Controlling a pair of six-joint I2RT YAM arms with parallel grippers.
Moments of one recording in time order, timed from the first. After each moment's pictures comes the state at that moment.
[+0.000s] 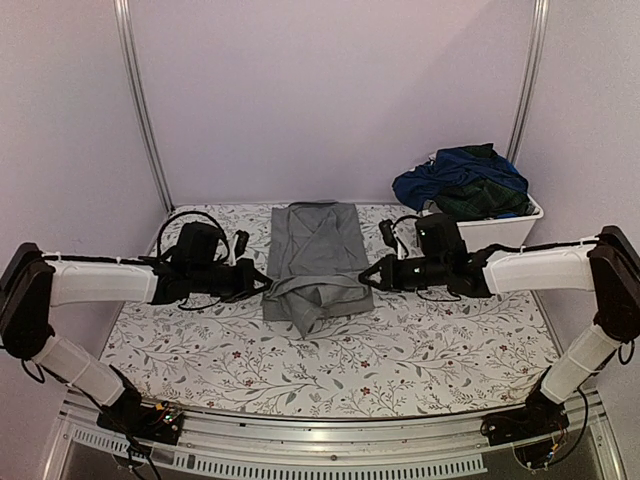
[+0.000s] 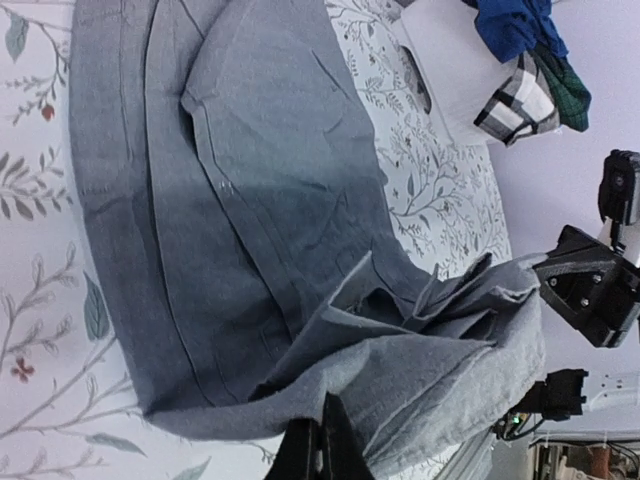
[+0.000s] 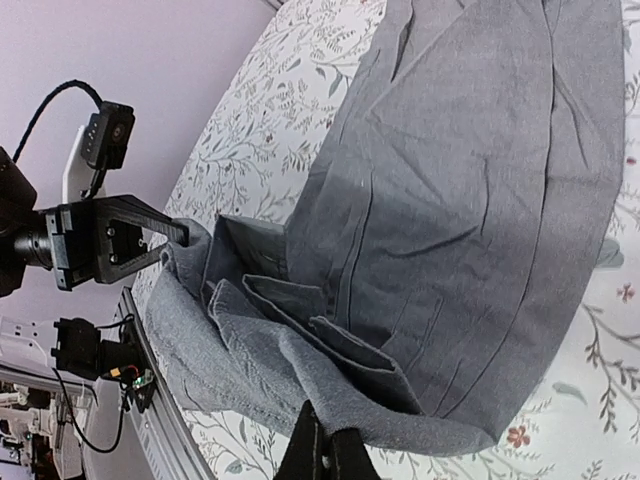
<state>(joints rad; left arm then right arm) -0.59 1.41 0.68 0.09 0.33 -0.75 0.73 1.57 0.85 0.17 -0.37 0.63</state>
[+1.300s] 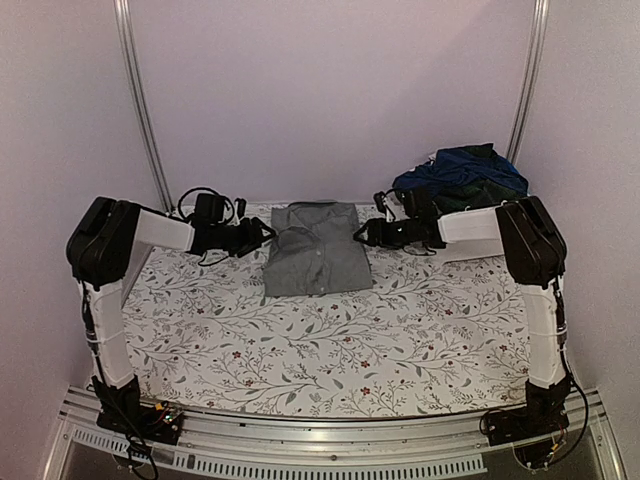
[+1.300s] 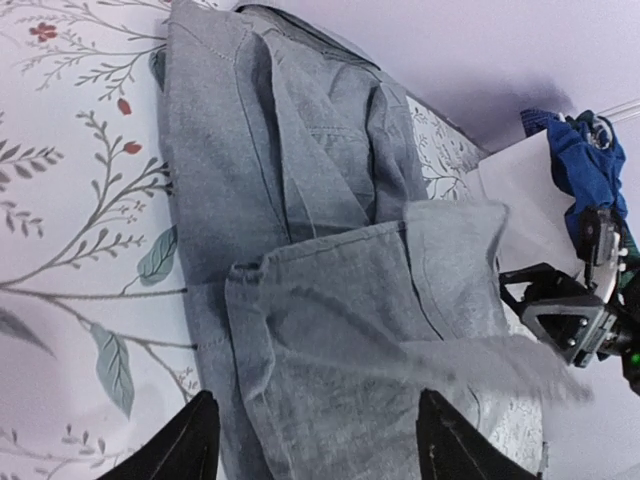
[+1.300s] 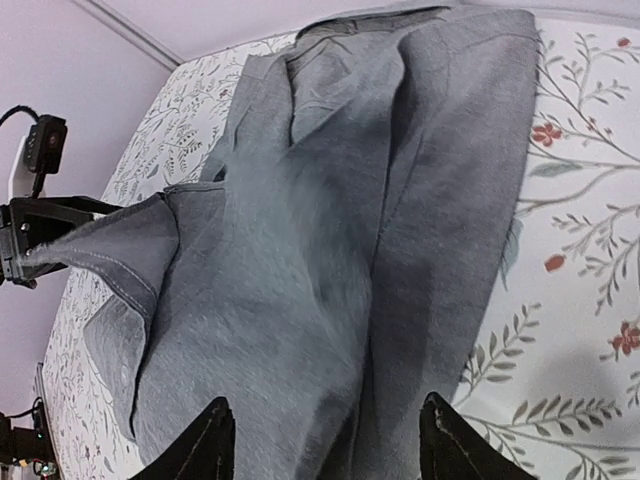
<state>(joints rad) -0.28 2.09 1.25 0.24 0.46 -0.64 0.44 2.26 1.59 0.05 -0.48 0.38</state>
